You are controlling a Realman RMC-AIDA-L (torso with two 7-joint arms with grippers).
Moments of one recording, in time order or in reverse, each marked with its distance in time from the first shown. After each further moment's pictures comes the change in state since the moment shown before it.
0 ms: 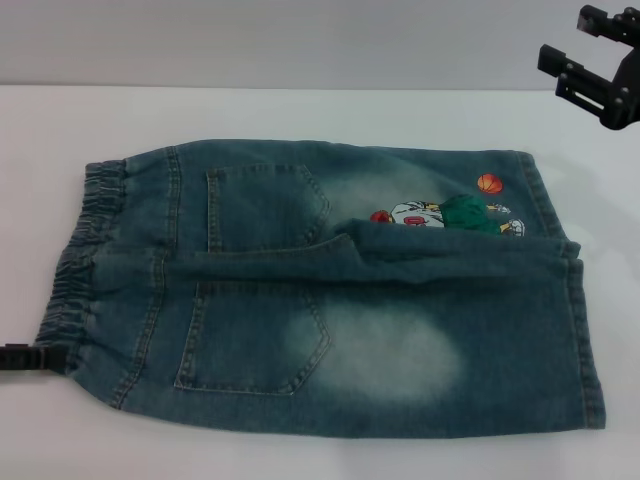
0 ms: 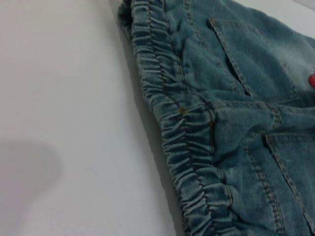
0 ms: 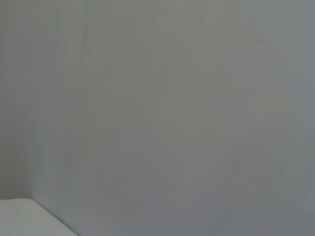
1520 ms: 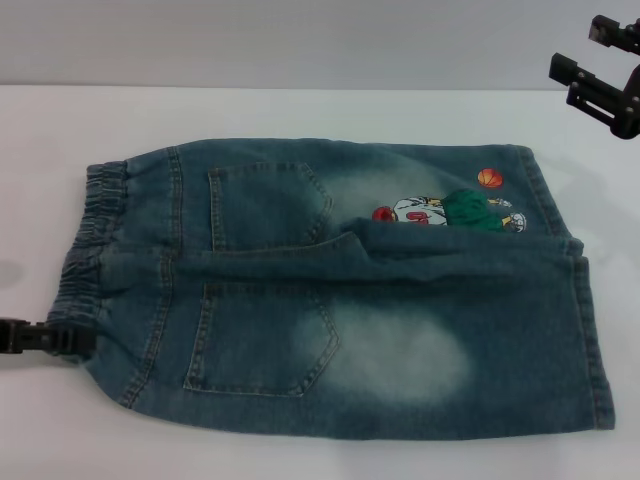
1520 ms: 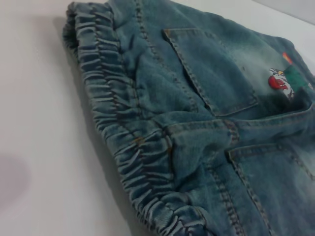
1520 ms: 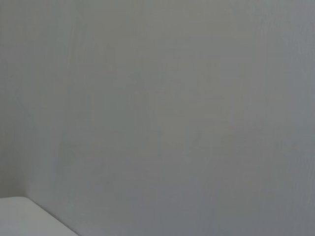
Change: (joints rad) left arm -0.060 -0.008 -0.025 0.001 0.005 0.063 0.013; right arm -0.022 0.002 0.010 0.007 0.003 -0.004 0.000
